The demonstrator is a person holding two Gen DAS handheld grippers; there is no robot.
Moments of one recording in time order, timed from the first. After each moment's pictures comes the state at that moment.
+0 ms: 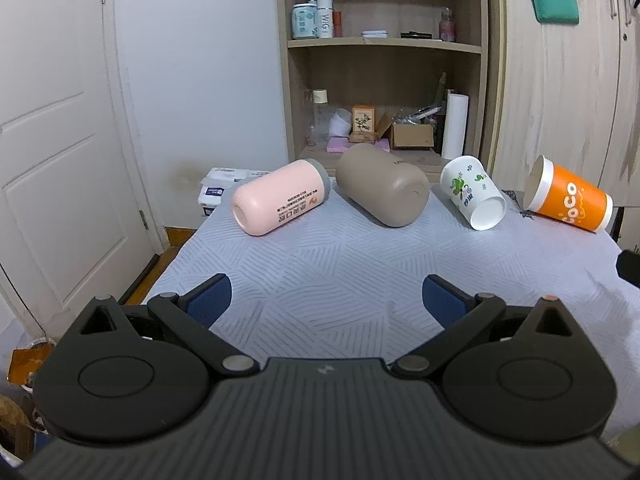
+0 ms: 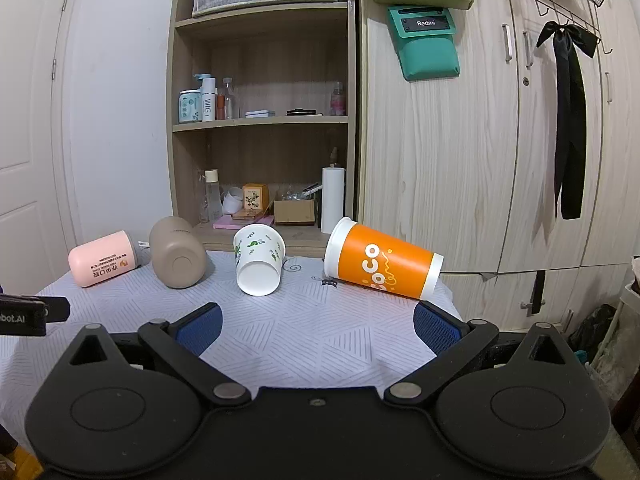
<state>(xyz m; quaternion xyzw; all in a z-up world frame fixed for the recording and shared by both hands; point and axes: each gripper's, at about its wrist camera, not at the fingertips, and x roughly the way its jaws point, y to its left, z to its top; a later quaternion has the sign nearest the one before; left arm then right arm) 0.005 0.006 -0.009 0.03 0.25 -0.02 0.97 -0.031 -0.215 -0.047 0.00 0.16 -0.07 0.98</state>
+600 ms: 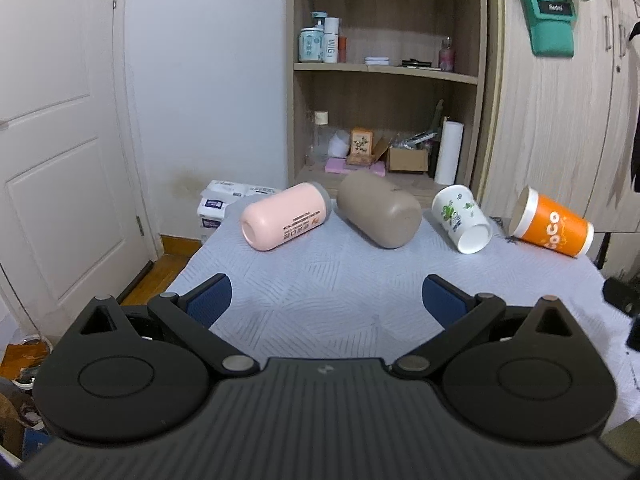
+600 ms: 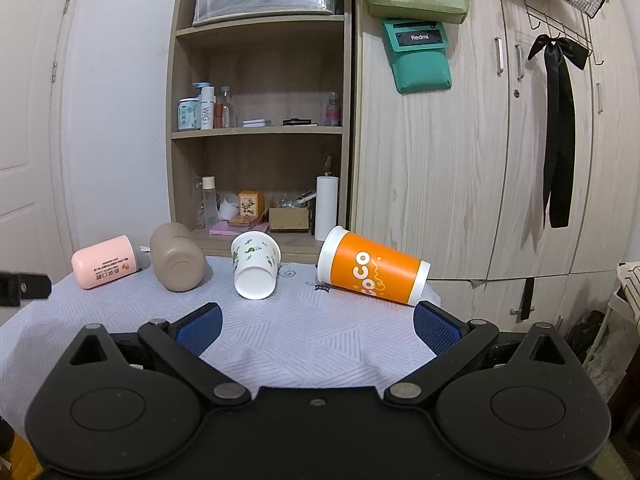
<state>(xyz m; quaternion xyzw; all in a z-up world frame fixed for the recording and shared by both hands) -0.016 0.019 0.008 0.00 0.23 -0.03 0.97 -0.047 -0.212 -0.043 -0.01 0.15 -0.08 0.99</state>
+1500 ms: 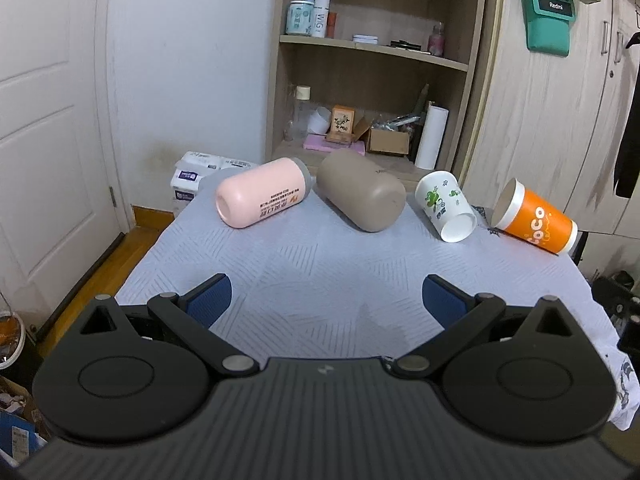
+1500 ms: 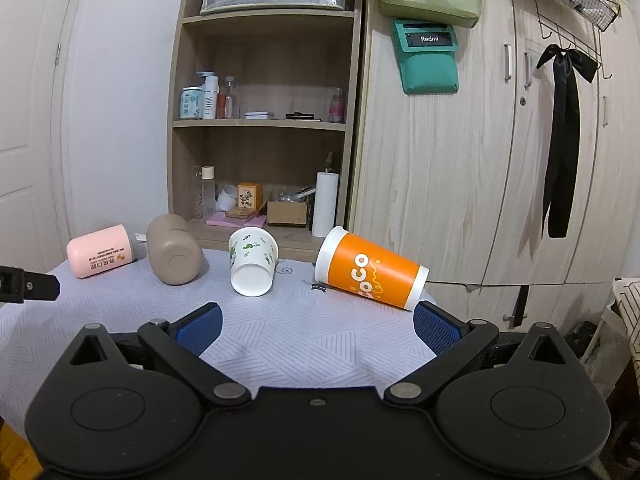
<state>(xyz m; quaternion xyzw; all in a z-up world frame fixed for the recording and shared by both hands) 0.001 0.028 -0.004 -0.03 0.26 -0.07 0.96 -0.042 -0.207 -0.037 -0.04 0.16 -0.08 0.98</state>
